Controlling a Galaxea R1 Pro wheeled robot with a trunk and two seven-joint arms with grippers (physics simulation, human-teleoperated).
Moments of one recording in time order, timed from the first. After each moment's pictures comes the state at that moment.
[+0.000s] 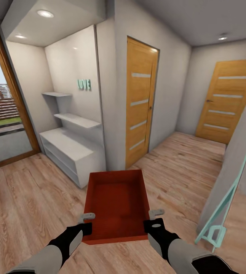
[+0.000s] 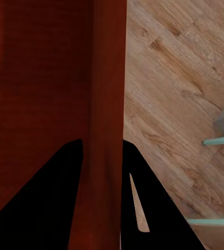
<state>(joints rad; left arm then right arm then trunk) -0.67 -0.06 0.02 -0.24 0.09 0.18 0.10 -0.75 0.17 0.12 -0.07 0.04 0.03 -0.28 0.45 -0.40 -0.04</state>
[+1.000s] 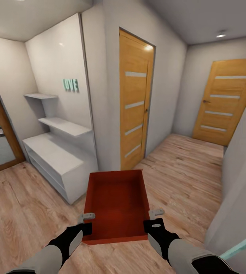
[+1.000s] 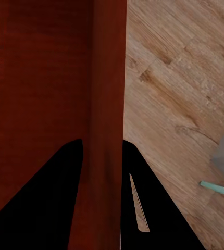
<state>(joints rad) -0.67 -0.06 0.02 -0.24 0.09 0.18 0.10 -0.75 0.17 0.13 -0.07 0.04 0.03 -0.29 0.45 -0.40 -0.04</state>
